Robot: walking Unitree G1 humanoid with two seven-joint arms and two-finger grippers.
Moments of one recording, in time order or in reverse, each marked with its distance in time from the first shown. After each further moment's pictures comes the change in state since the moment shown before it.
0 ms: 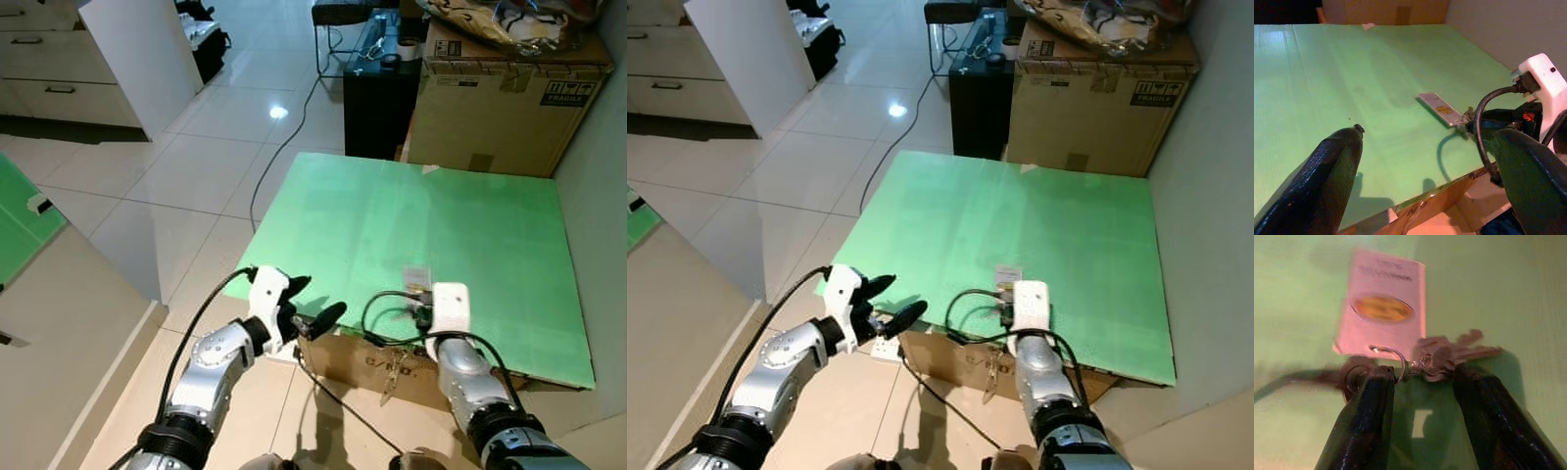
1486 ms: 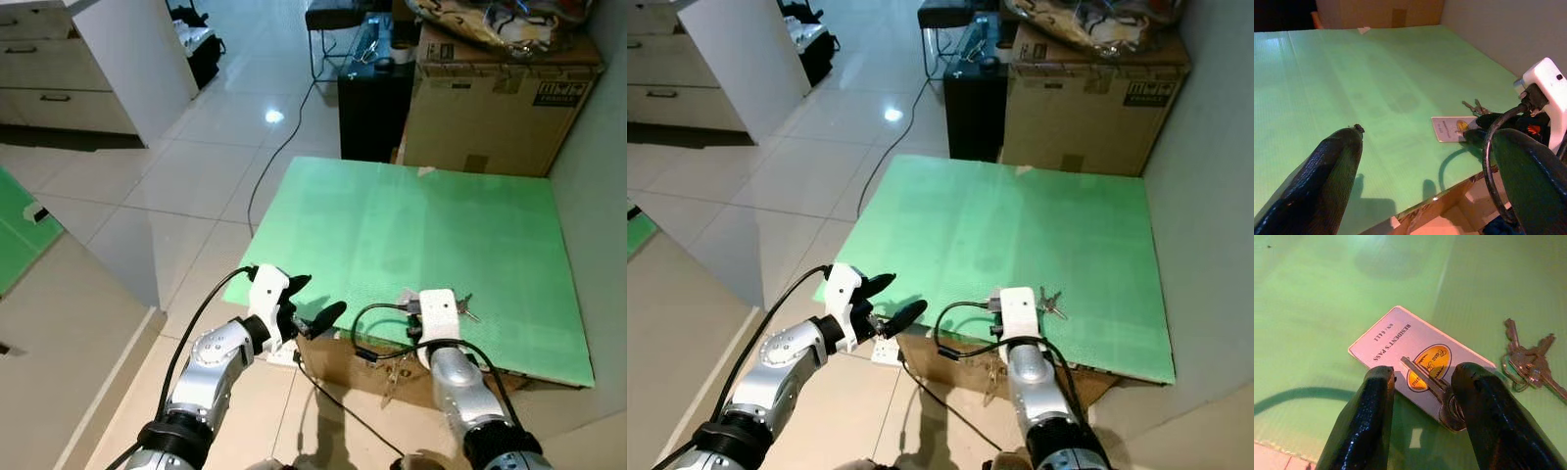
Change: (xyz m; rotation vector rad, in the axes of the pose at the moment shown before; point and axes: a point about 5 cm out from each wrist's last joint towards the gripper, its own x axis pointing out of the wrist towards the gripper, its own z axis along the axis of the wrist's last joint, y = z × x) left arm 0.001 0.001 0.001 0.011 -0.002 -0.007; right arm -0.011 0.019 -0.004 -0.123 -0.057 0.077
